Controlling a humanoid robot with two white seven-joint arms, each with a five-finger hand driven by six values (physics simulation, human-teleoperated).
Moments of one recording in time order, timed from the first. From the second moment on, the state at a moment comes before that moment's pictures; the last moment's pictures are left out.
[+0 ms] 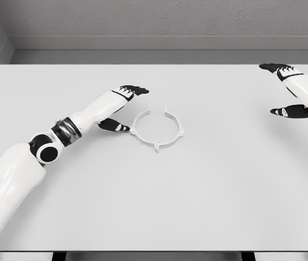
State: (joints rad) left arm -0.55 0.34 -0.58 -1.05 -0.52 -0.61 -0.03; right arm -0.27 -0.49 -0.13 -1.35 0.48 -0.61 0.42
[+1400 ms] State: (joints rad) left arm -0.55 0.31 -0.55 -1.05 -0.53 -0.61 -0.03; right arm -0.27 -0.49 -0.13 -1.35 0.48 -0.61 0.42
